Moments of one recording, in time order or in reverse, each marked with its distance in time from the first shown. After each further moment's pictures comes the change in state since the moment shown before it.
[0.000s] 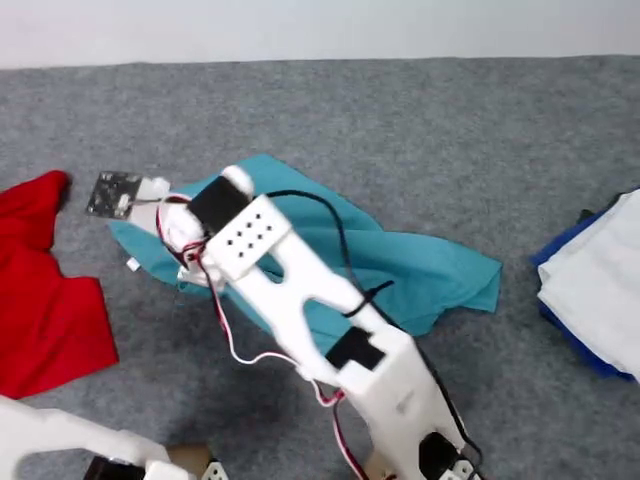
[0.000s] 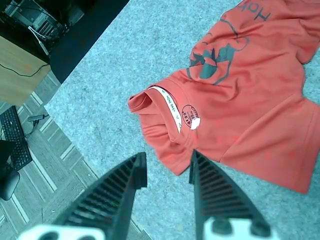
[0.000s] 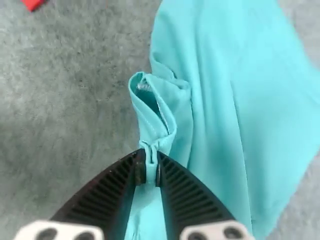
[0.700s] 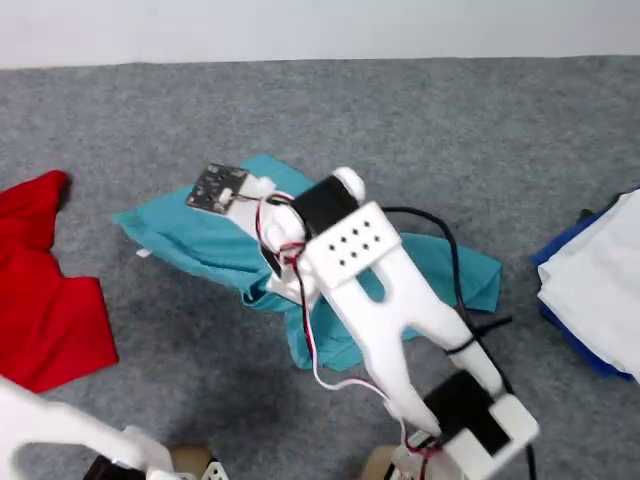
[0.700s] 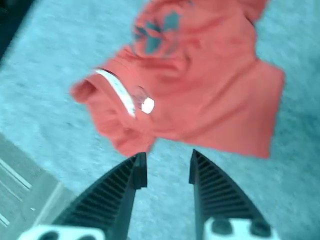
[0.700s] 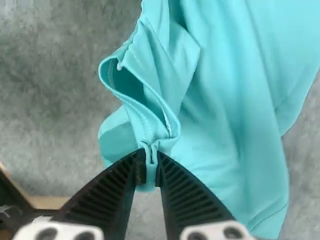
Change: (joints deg) left arm 8.8 -0.1 12.9 0.0 0.0; right arm 10.5 -35.7 43.3 0.0 -1.6
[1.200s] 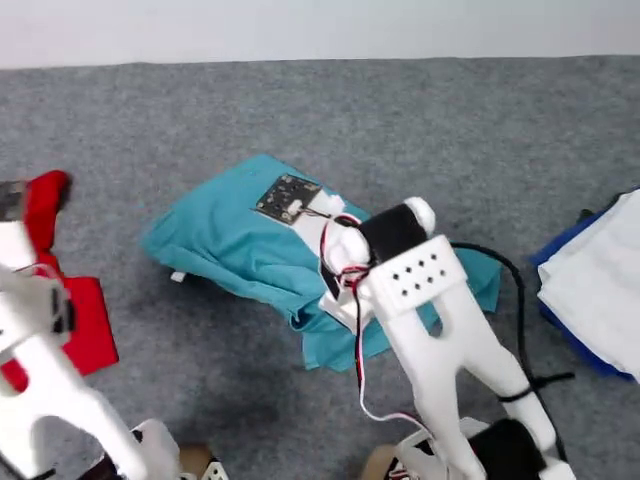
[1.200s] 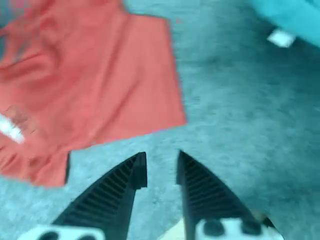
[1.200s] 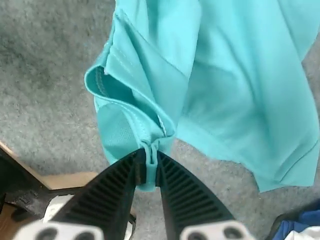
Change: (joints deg) left arm 23.6 0.0 15.6 -0.3 0.0; right arm 8.4 -15.8 18.5 0.0 -2.2
